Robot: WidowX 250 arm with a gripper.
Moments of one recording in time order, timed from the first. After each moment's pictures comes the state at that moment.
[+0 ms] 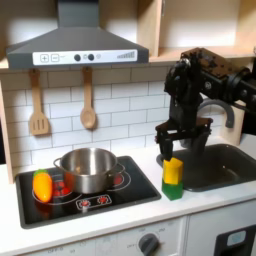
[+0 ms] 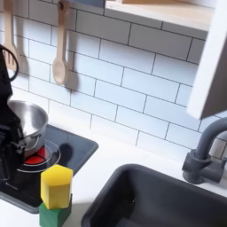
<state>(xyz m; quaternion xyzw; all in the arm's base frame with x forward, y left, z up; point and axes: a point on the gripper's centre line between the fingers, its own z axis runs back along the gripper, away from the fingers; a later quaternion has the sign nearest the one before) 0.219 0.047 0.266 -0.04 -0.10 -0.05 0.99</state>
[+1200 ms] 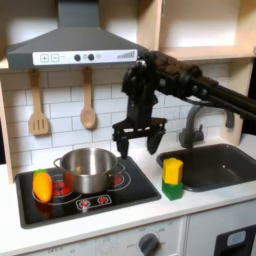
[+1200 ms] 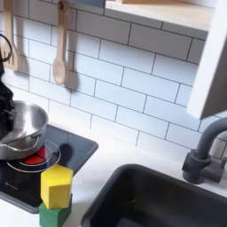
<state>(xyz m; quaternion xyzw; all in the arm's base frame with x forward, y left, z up) 0.273 0.109 0.253 0.00 -0.10 -0.01 1.00</state>
